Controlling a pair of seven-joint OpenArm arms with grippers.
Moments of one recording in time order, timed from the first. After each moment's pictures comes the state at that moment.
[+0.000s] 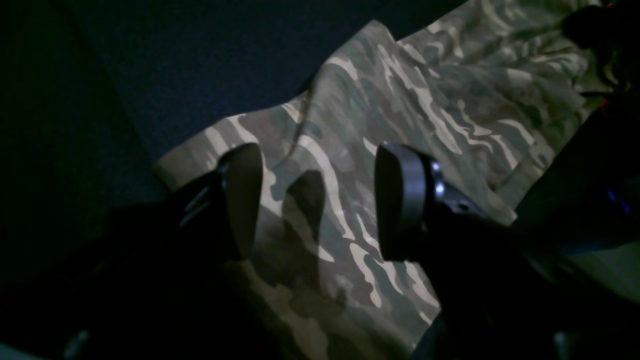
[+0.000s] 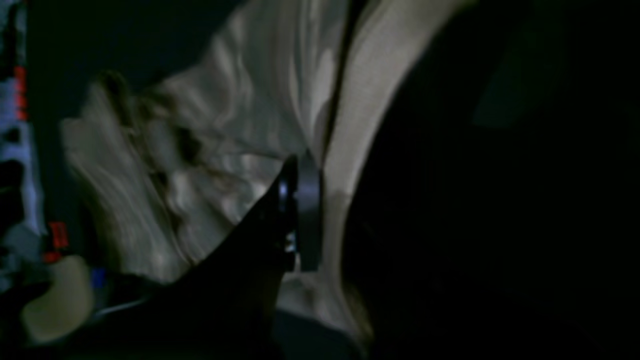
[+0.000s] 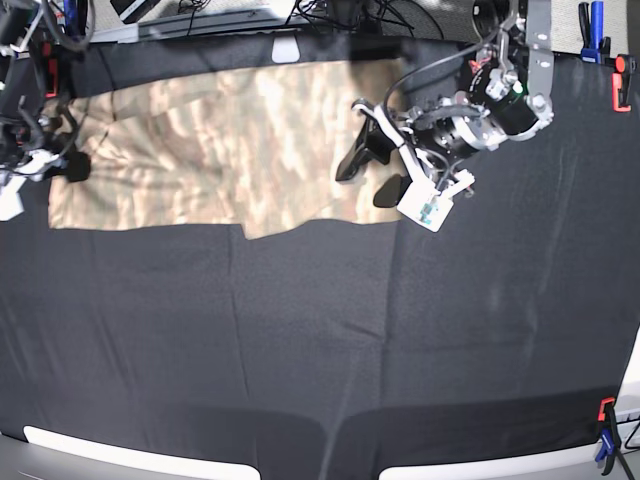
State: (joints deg) left arm 15.4 -1.9 5.8 110.2 -24.1 -29.8 44.4; right arm -9.6 32.6 38.9 75.6 69.7 41.1 -76.9
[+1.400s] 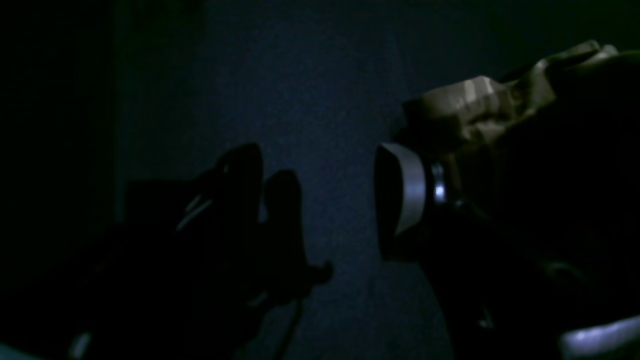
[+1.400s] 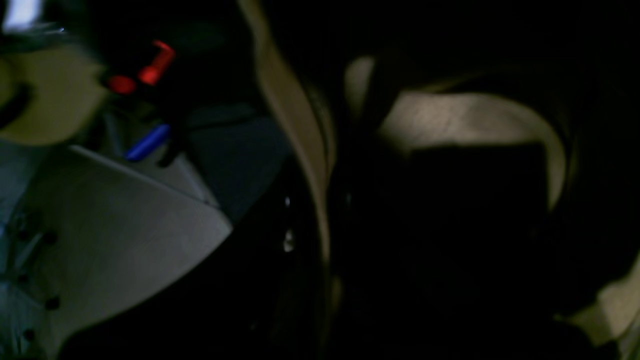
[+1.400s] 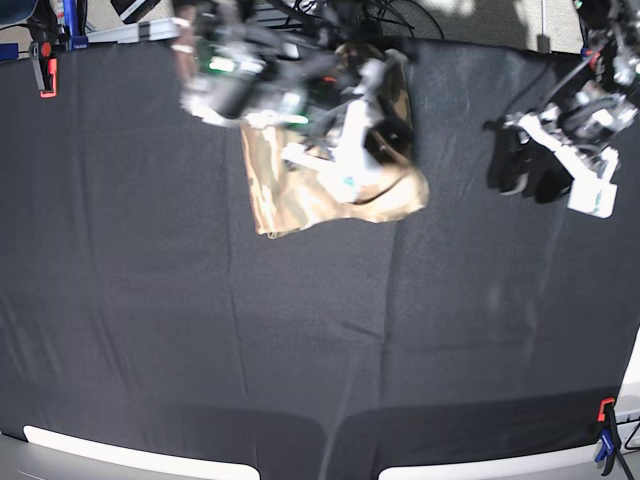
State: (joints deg) left arm 22.7 -11.6 -24.0 112.4 -37.7 -31.1 45.9; right arm -13.9 -1.9 -20.6 115.3 22.9 29.1 -58.8
